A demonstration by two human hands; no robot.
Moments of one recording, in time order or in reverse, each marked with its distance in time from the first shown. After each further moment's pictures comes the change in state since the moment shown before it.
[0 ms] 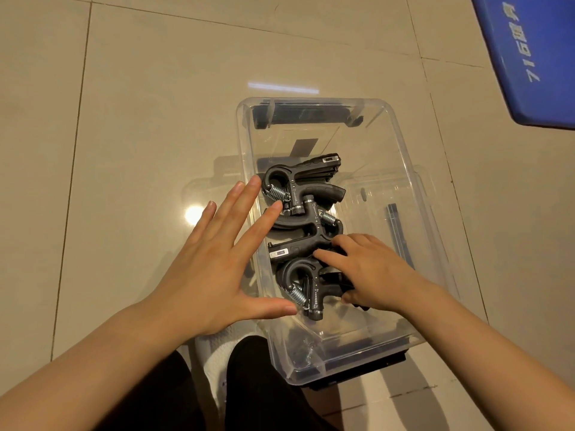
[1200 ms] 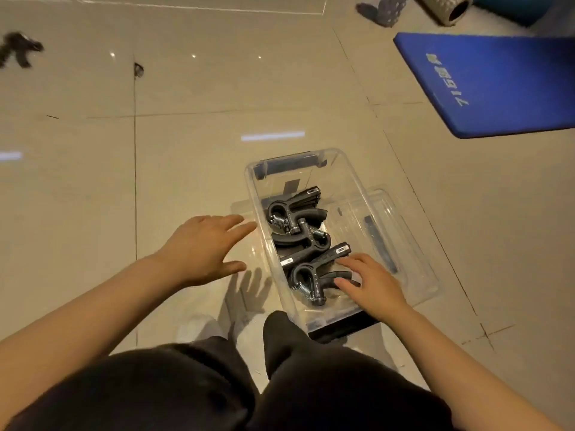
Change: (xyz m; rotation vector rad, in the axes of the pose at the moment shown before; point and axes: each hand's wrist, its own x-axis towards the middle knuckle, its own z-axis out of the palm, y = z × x) left_hand -0.010 -0.003 -0.106 0.470 -0.228 0.060; right_hand -0.077 -0.058 -0.011 0.727 0.385 0.556
